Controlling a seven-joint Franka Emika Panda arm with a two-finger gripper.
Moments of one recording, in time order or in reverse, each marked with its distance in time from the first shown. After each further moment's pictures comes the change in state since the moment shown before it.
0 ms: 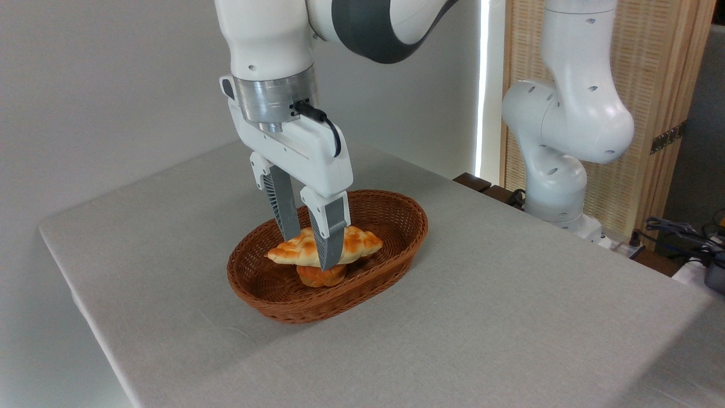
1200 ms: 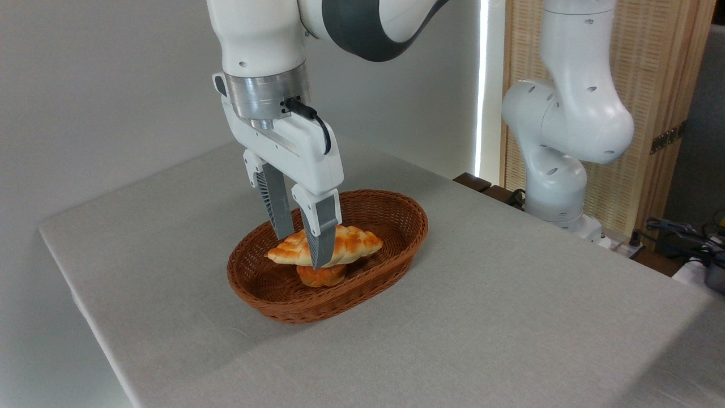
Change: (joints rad) arm -0.008 0.012 -0.003 0.020 0.000 0.000 0.000
